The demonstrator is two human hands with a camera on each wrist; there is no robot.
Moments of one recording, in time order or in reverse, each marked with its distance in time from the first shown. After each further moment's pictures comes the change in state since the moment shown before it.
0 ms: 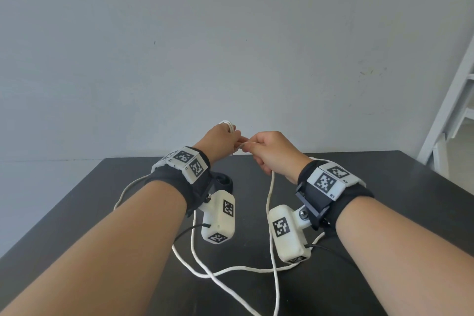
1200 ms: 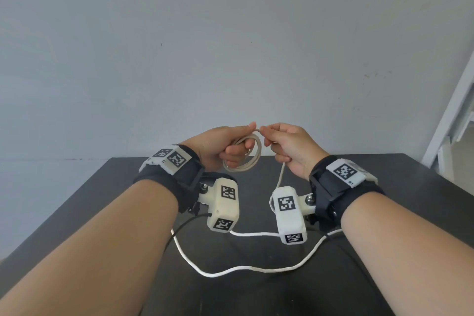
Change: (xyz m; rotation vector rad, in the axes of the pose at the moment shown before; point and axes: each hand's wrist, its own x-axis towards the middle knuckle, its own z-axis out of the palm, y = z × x) left_hand -0.021 0.009 -0.022 -0.361 -0.579 -0.046; right_hand 0.009 0.006 -0.016 0.546 0.111 0.080
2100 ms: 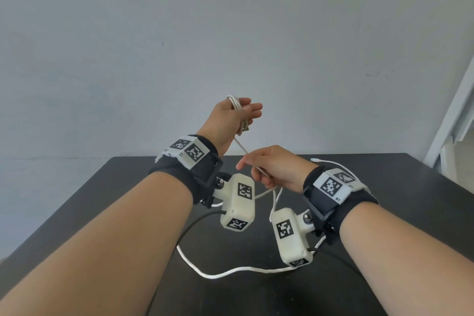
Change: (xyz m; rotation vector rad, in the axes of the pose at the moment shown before) left_hand 0.017 0.017 0.013 -0.127 0.553 0.371; right_hand -0.018 0.015 0.014 -0.401 -0.322 0.143
